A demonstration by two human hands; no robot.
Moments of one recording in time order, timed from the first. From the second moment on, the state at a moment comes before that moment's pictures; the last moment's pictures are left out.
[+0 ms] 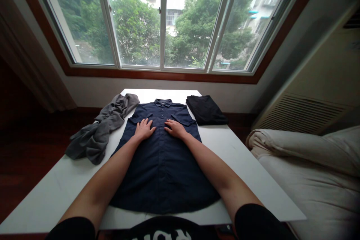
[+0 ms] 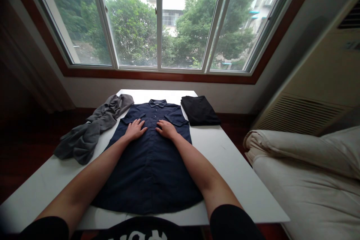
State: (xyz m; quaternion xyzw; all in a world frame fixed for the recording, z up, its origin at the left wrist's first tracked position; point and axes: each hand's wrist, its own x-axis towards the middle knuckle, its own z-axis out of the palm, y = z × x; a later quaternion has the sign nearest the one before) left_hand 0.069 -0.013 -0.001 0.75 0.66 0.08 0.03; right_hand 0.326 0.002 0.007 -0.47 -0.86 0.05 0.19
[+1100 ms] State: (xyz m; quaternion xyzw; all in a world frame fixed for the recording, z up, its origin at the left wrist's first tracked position) left_hand 0.071 -0.014 0.002 0.75 0.66 0.07 0.04; right_hand 0.326 0.004 0.006 -0.45 -0.87 0.05 0.21
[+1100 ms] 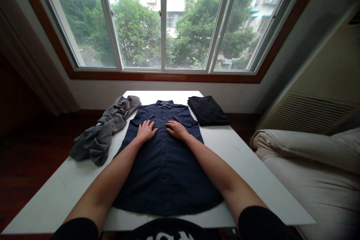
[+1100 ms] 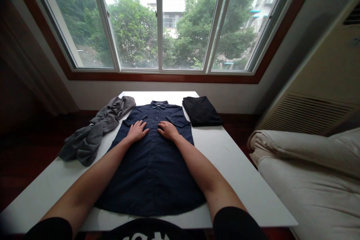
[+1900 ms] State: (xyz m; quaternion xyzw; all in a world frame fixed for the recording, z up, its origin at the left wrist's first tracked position) left_hand 0.070 -0.013 0.000 0.75 0.66 0.07 0.03; right_hand 0.325 -0.003 0.014 -0.51 -0.84 0.03 0.21
